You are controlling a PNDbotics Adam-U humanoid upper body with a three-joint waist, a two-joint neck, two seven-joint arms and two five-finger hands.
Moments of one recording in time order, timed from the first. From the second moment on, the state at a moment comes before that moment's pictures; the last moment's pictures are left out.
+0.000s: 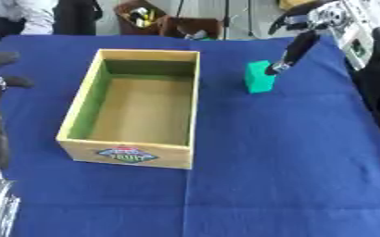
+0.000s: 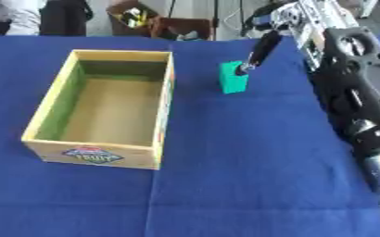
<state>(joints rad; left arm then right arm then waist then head) -0.35 0.20 0.00 -1.98 -0.01 -0.18 0.29 -1.32 -0.42 0.12 -0.84 1.20 -0.12 0.86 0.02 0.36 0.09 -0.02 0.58</state>
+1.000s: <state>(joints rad) -0.35 0.20 0.00 -1.98 -0.01 -0.17 0.29 -1.31 -0.42 0.17 -0.81 1.16 -0.18 0.89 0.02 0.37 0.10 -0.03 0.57</state>
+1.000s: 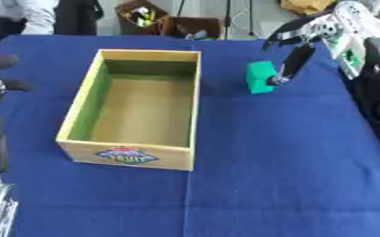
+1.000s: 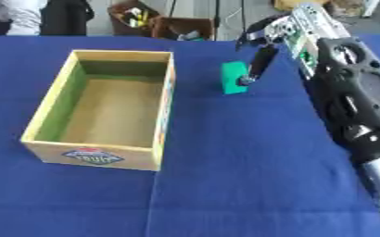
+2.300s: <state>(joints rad) -0.35 0.20 0.00 -1.98 -0.01 -0.17 0.28 -1.31 -0.40 0.17 -0.74 1.21 -0.18 0.81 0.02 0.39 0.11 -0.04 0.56</state>
